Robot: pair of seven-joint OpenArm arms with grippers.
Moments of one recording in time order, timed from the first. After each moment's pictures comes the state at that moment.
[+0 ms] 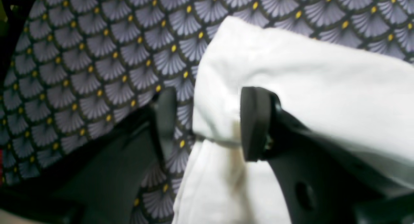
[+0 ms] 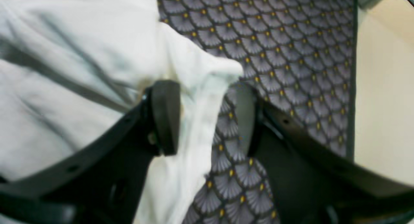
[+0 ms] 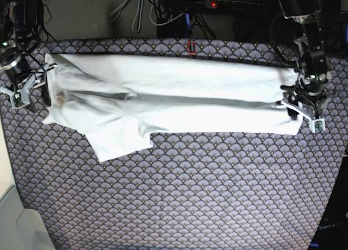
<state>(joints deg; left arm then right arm) 4.2 -12.6 -20.9 87.1 -7.1 -6.3 36.2 -24.9 31.3 18.3 95.8 14.8 26.0 -10.5</state>
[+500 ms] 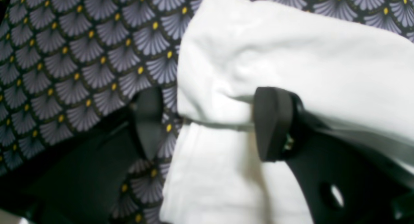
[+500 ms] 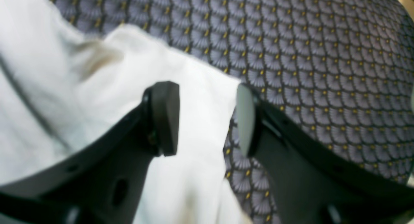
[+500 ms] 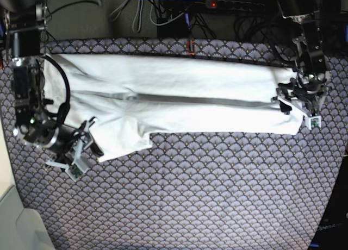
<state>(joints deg) 4.3 -12.2 -20.7 87.0 -7.1 -6.4 40.8 13.5 24.6 -2.2 85.6 15.4 40.1 -39.1</state>
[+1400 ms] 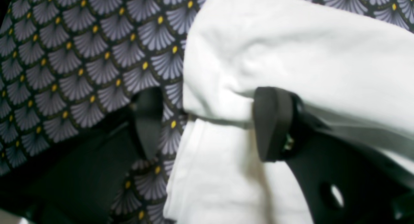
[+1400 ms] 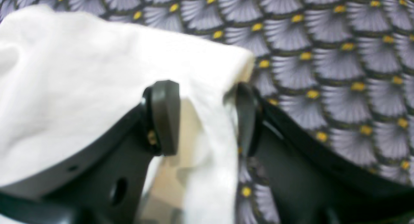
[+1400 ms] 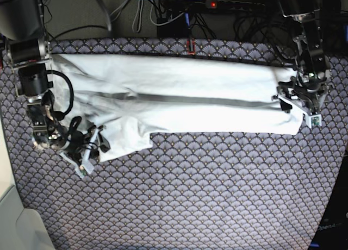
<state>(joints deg) 4.9 -12.2 -20.8 86.9 -7.1 -6.4 40.6 28.8 21.7 -14.1 43.2 14.8 39.7 -21.3</state>
